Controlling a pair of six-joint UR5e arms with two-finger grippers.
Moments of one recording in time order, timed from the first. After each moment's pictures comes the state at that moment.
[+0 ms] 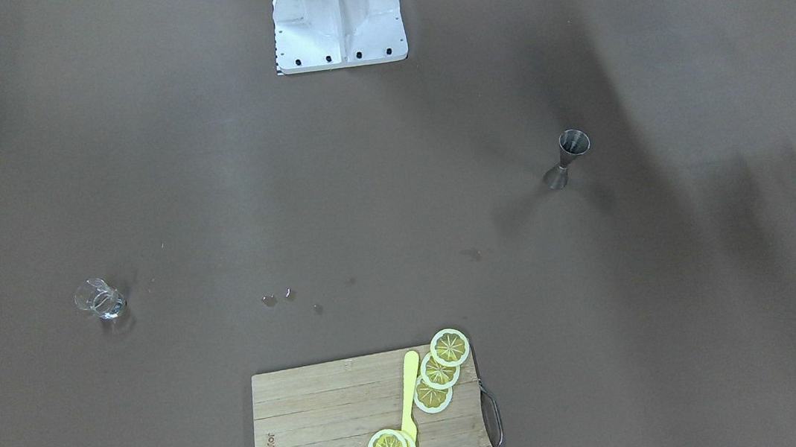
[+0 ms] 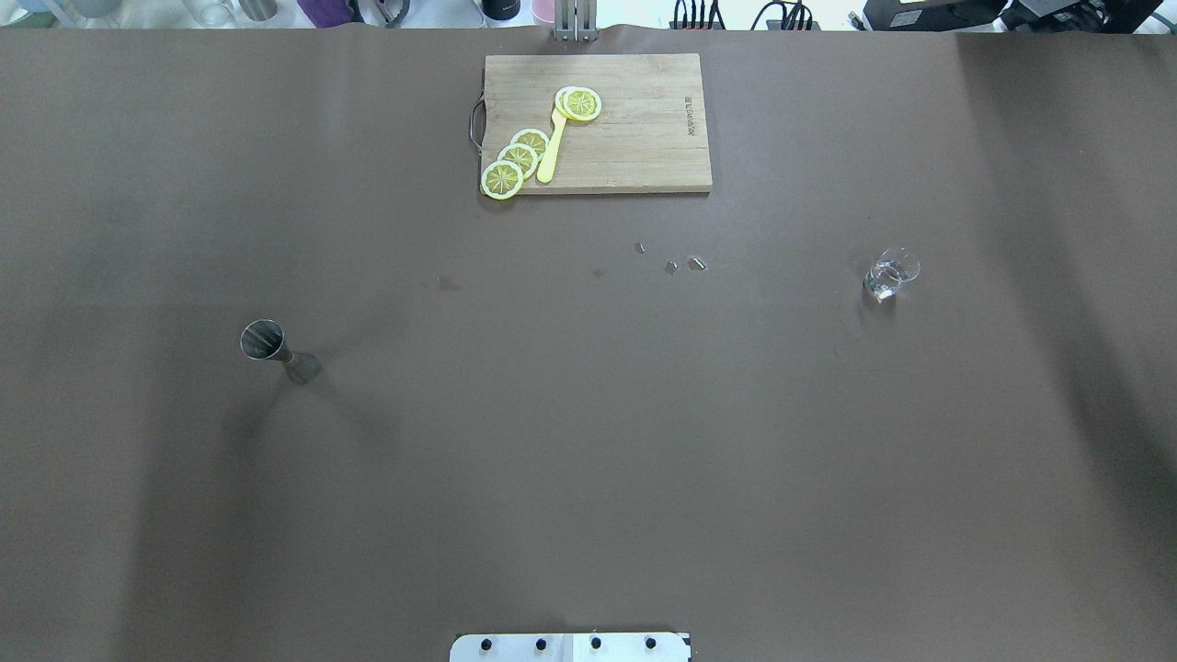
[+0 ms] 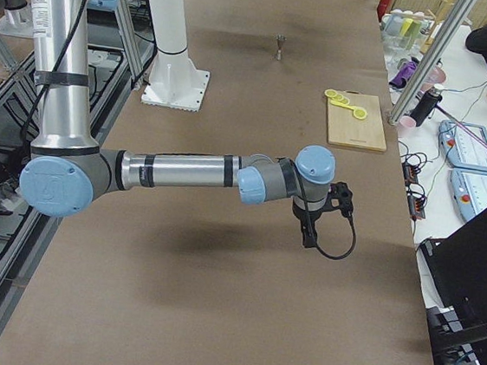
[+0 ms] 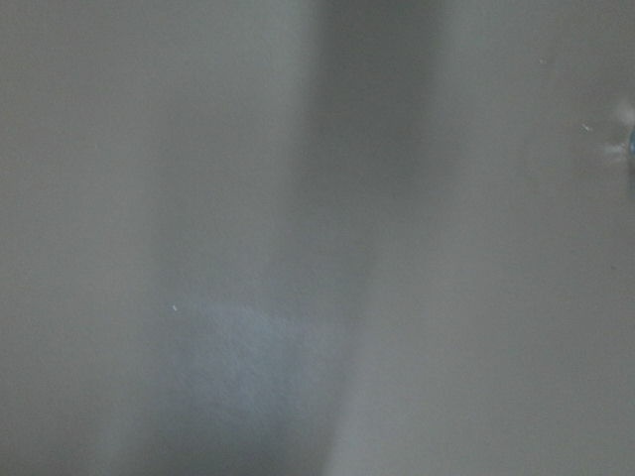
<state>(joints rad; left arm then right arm) -1.61 -1.28 -1.73 -1.62 -2.39 0.06 1.45 -1.45 1.60 -1.35 2.35 0.09</state>
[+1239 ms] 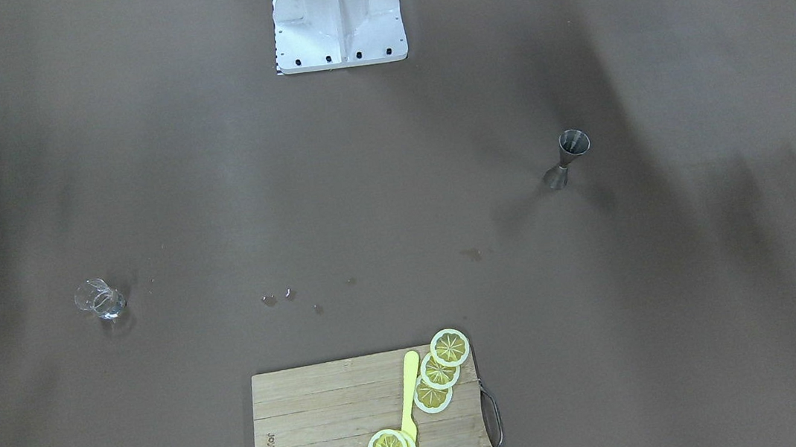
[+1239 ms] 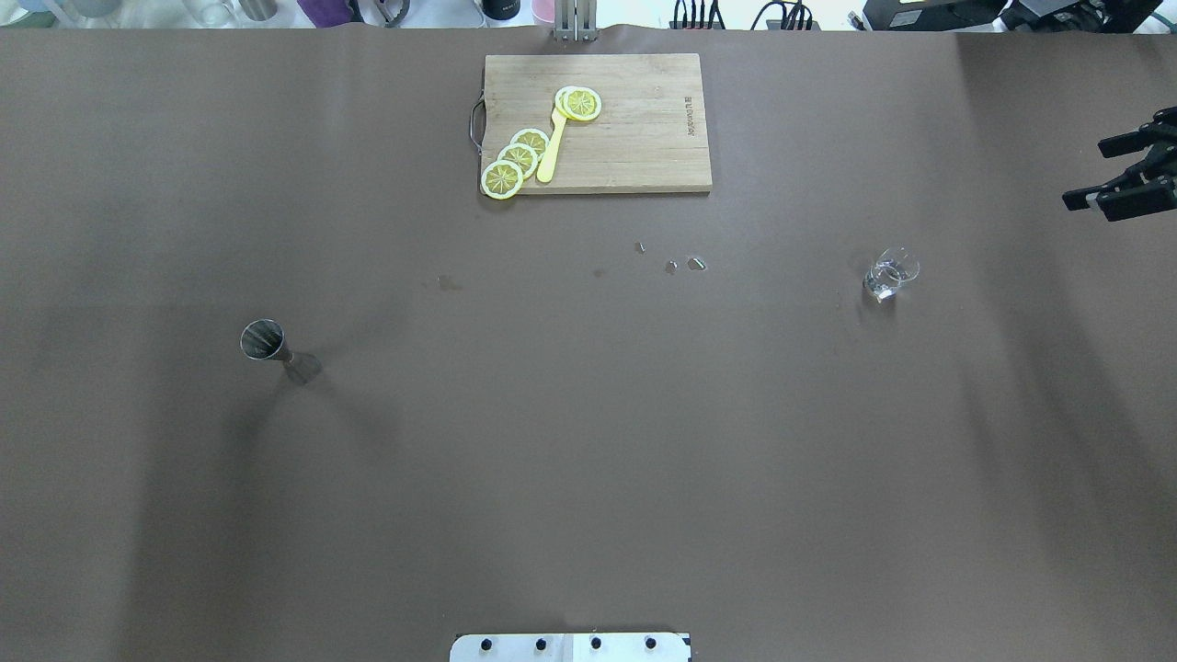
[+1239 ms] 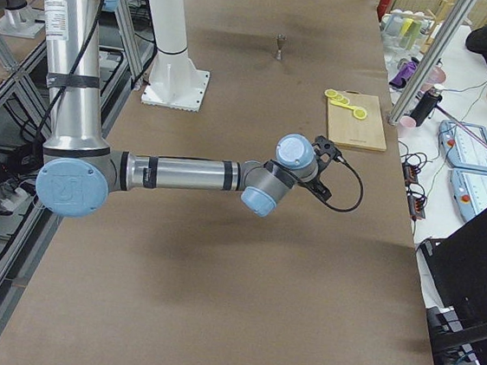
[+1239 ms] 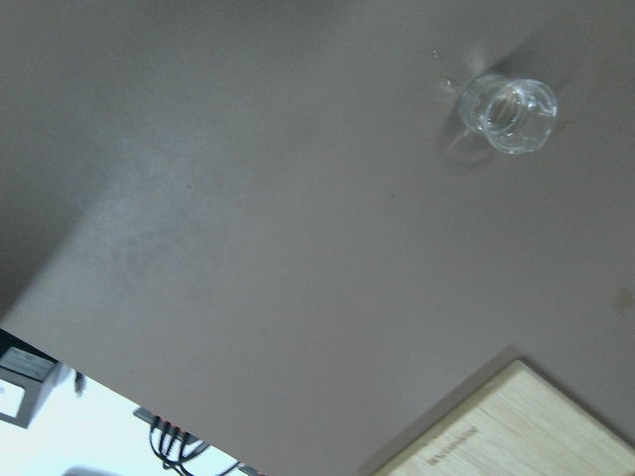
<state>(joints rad) -1.61 -1.28 -1.73 -1.62 -2.39 0.06 1.30 -1.49 1.52 -0.58 2.43 0.07</state>
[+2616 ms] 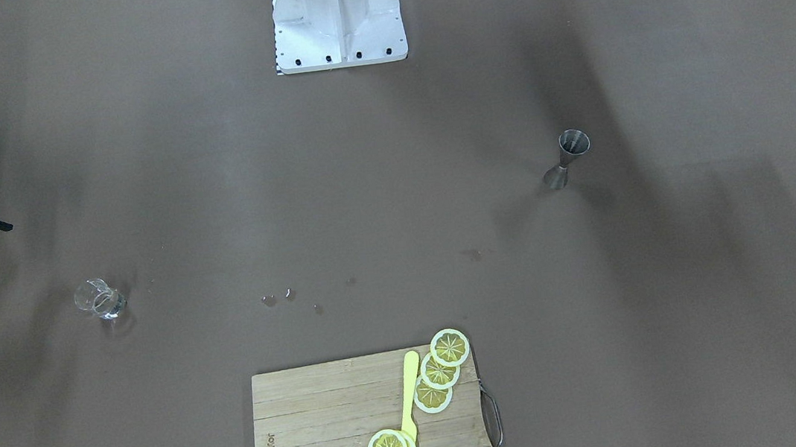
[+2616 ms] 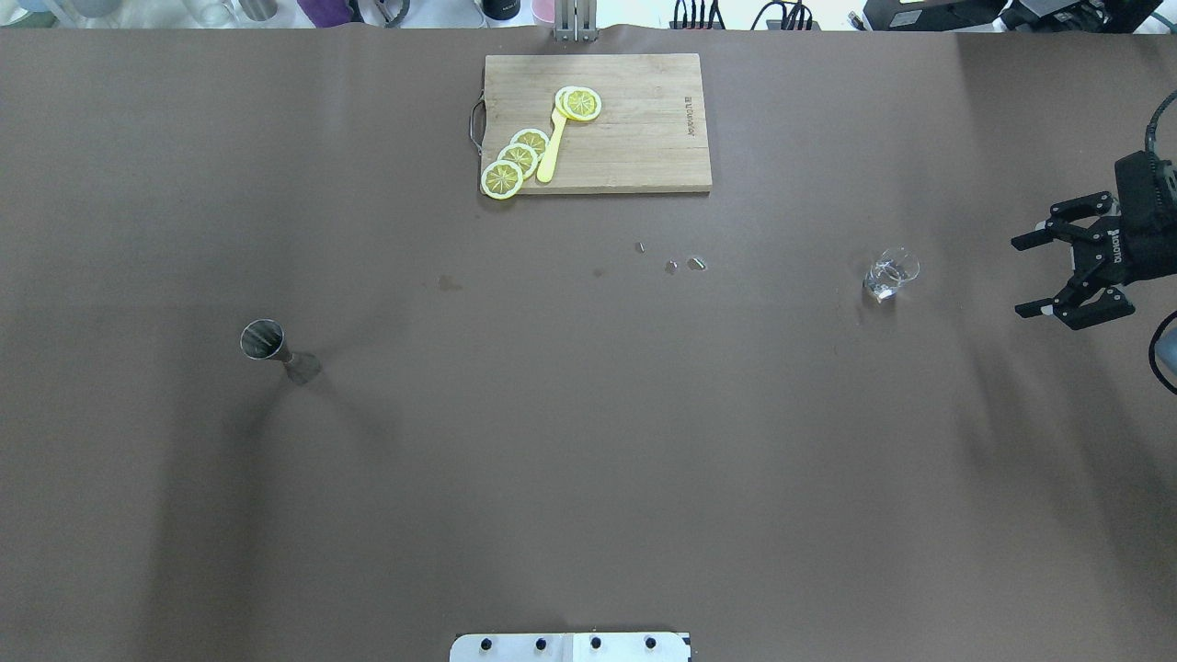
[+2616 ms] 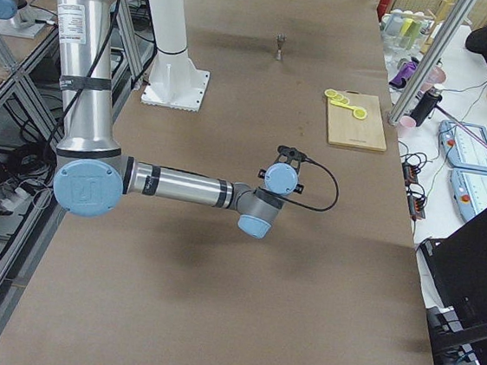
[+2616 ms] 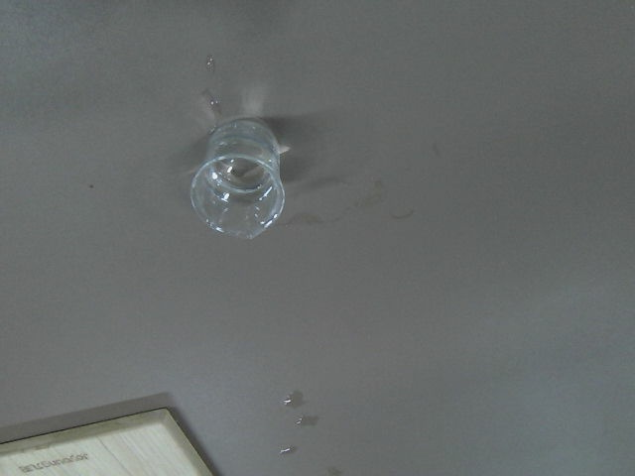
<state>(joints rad) -1.71 -1.23 -1.84 -1.70 -2.49 0.06 1.16 -1.48 1.32 -0.26 2.60 -0.18</state>
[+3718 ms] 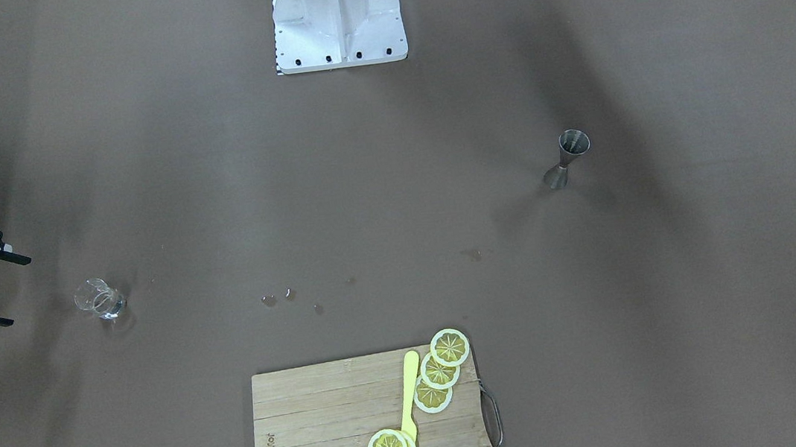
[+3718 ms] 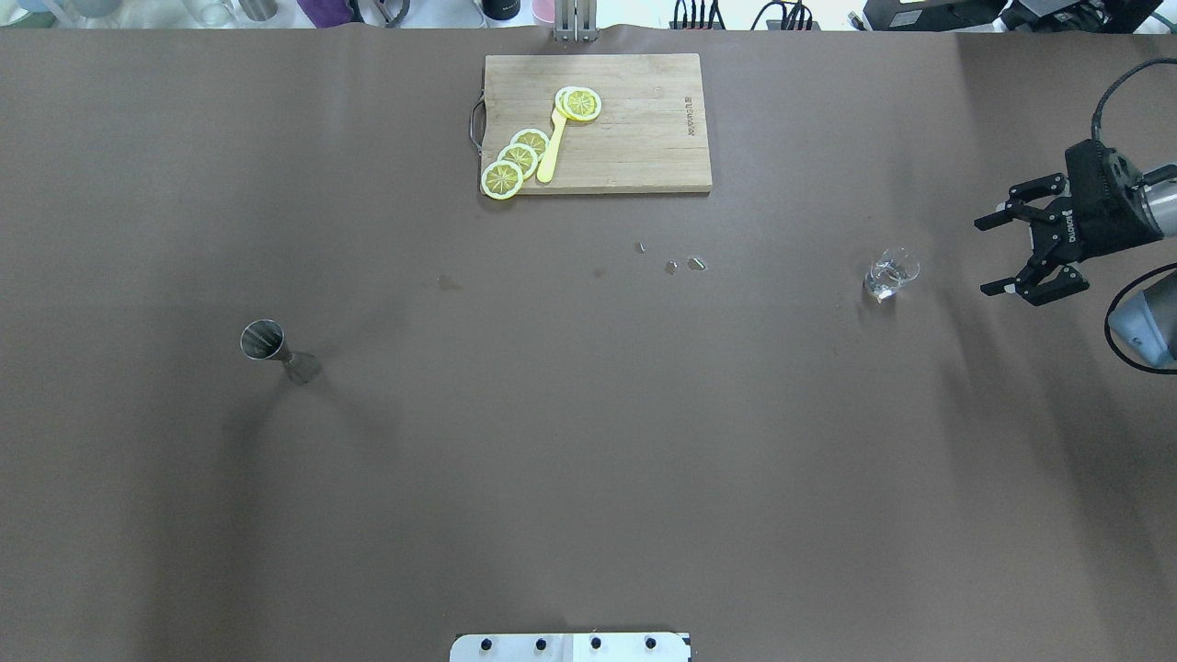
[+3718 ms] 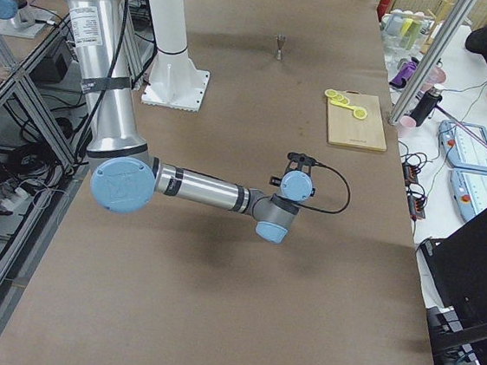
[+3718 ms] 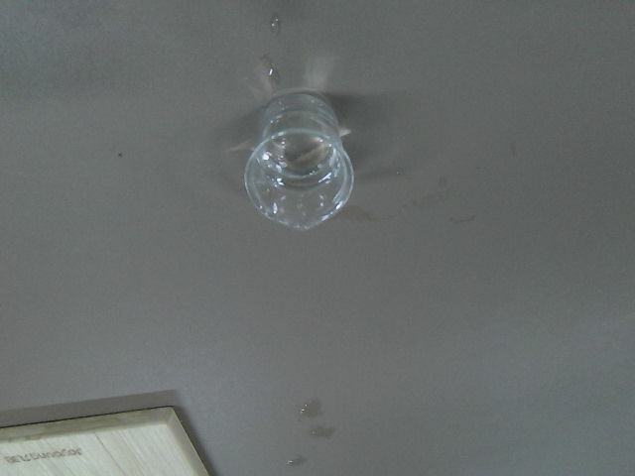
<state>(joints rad) -1.58 -1.08 -1.83 -2.70 -2.52 0.05 1.14 -1.34 1.13 -0.19 2.59 -0.23</state>
